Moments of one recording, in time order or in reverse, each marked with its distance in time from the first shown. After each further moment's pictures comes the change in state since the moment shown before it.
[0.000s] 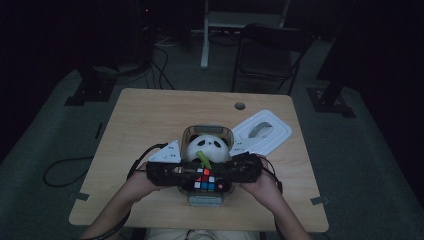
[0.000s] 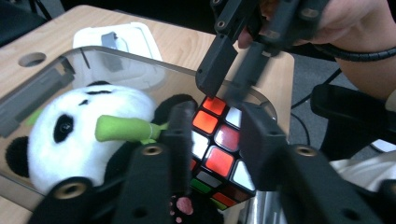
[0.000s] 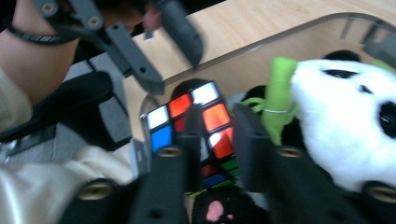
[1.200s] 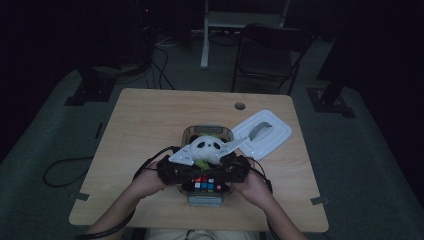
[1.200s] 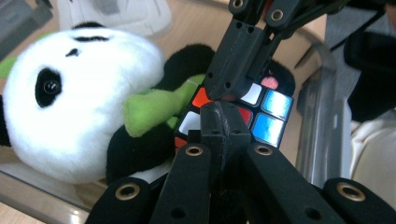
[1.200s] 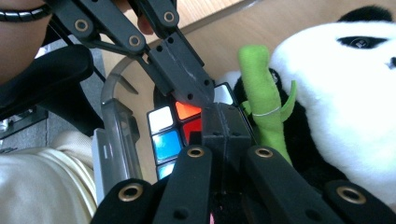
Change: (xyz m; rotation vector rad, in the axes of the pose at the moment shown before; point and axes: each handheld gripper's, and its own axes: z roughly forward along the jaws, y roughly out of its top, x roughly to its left) left arm 0.014 -0.014 0.037 0.205 0.017 0.017; right arm -0.010 -0.005 0.040 0.138 -0.006 0.018
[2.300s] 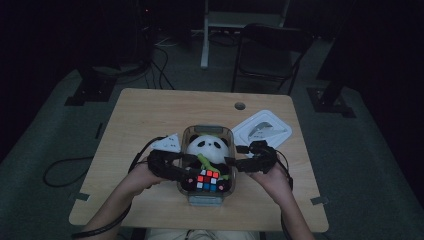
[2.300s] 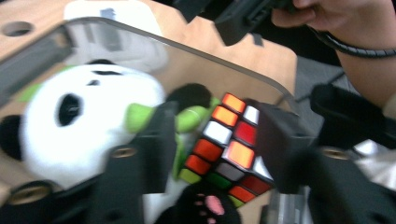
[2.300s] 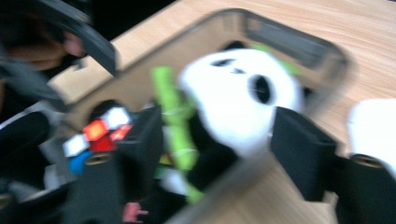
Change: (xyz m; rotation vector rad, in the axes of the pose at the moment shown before) left arm 0.019 -0.002 -0.031 -0.197 -0.066 -0.133; right arm -0.033 -0.021 -0.060 -0.205 -0.208 0.209
